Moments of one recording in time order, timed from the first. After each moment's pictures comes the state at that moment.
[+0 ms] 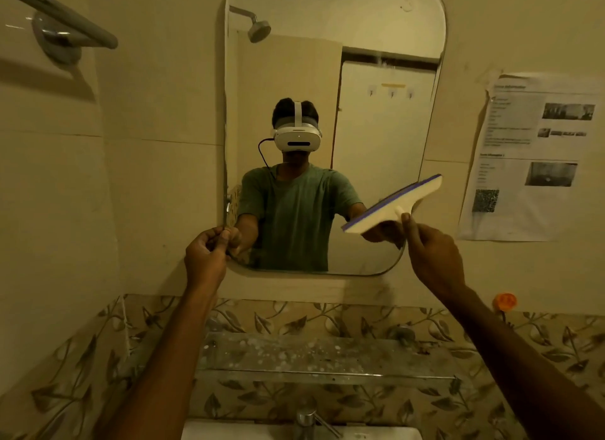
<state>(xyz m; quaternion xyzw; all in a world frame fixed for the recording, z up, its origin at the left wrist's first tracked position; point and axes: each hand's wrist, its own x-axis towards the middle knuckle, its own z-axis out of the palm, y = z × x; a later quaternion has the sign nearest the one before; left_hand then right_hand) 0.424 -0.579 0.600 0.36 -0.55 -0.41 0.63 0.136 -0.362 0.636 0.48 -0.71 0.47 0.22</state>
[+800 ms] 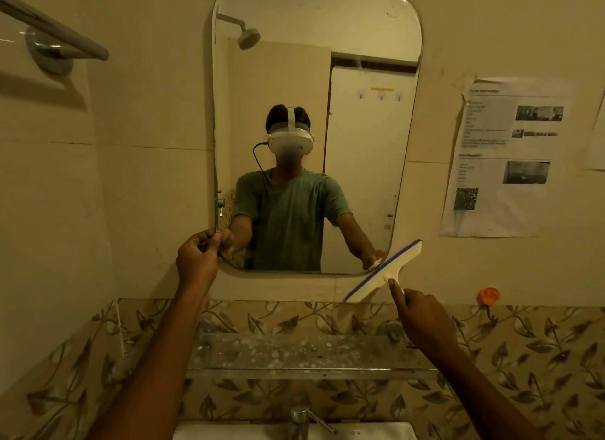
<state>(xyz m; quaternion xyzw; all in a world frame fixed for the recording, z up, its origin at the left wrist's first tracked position) 0.425 -0.578 0.603 0.37 -0.54 -0.42 0.63 0.126 -0.337 0.537 0.42 -0.83 0.32 0.15</state>
